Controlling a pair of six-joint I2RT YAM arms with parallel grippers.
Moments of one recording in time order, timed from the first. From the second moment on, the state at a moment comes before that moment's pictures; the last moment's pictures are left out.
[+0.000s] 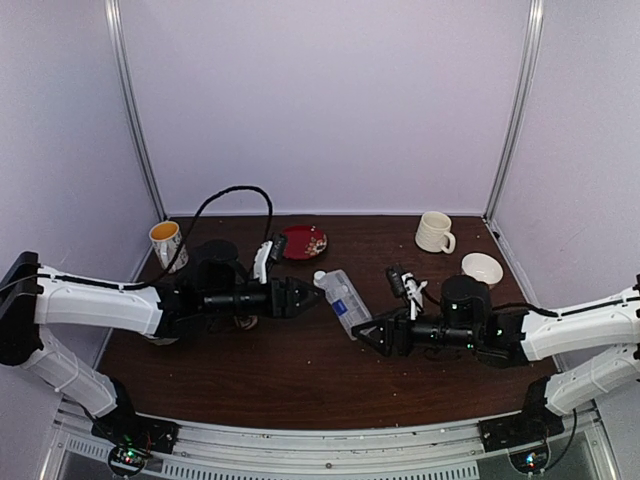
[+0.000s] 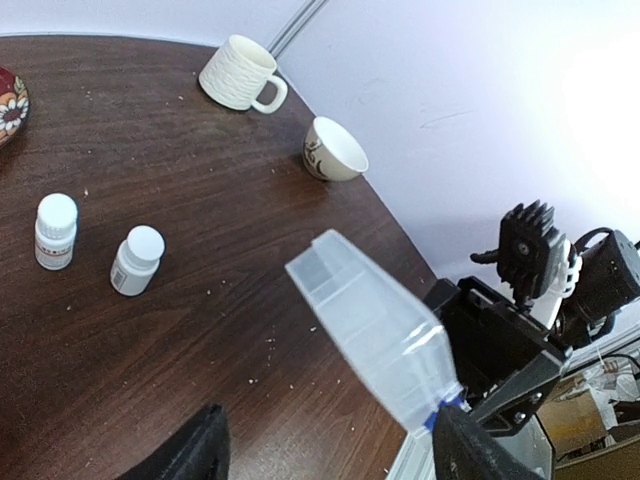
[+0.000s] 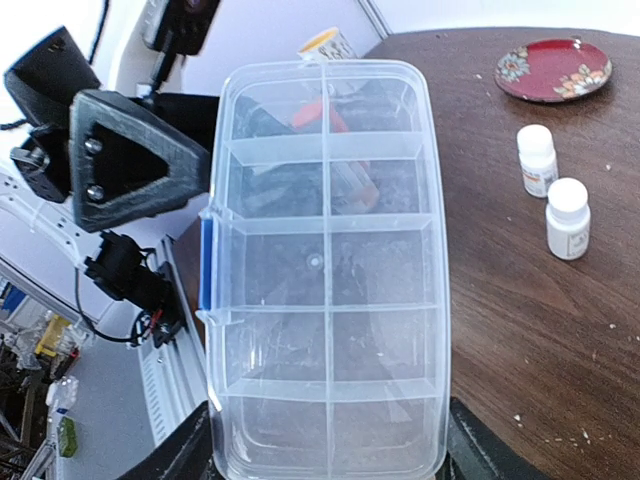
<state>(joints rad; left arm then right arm) -0.92 1.42 0.74 0.40 0.26 -0.68 0.99 1.23 0.50 0.39 -0.15 0.55</state>
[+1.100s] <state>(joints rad) -0.95 1.56 0.79 0.79 0.43 -0.97 0.99 1.17 0.65 0.14 0.04 0.41</state>
